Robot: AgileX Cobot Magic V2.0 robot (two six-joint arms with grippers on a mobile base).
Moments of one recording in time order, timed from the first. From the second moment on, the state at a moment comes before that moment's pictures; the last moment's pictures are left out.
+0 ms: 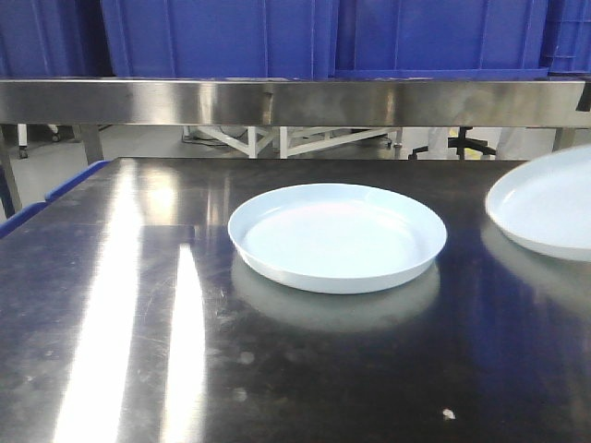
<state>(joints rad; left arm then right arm) -0.09 0.74 -0.52 -0.08 0.21 -0.01 -0.22 1.43 -0.96 -0.05 0.49 0.11</state>
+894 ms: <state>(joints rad) -0.09 0.74 -0.52 -0.08 0.21 -0.01 0.27 1.43 -1.07 0.00 0.39 0.10</state>
